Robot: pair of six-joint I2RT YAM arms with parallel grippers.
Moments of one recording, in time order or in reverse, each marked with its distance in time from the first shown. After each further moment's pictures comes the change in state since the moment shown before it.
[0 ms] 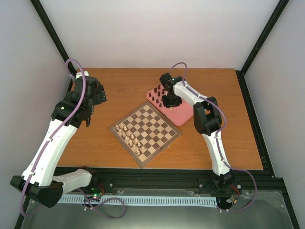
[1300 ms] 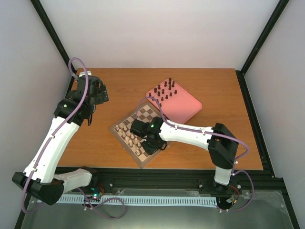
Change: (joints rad) left arm 0.000 0.028 0.000 0.008 0.029 -0.001; right arm 0.649 -0.554 -0.613 -0.016 -0.023 0.183
